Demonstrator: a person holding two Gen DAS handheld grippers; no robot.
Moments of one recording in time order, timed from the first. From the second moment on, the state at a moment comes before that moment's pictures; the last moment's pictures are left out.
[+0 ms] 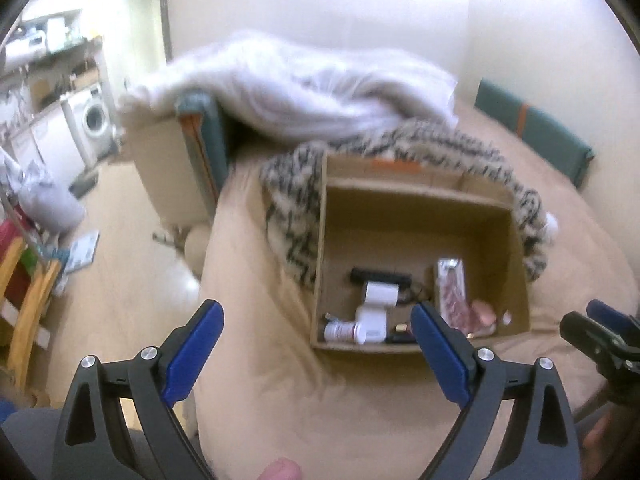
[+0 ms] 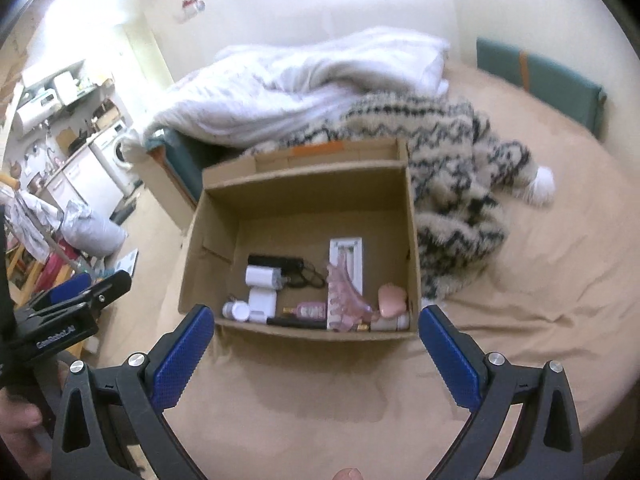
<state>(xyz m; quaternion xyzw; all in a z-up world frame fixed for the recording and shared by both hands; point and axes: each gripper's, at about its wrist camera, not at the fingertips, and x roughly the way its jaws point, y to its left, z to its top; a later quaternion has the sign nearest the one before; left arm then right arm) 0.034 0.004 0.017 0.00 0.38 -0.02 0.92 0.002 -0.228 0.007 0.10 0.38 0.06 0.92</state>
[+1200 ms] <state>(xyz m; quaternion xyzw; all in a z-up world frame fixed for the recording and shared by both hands) 0.026 -0.002 0.024 0.00 0.34 -0.02 0.94 0.005 -0.232 0.009 0.11 0.34 0.03 0.93</state>
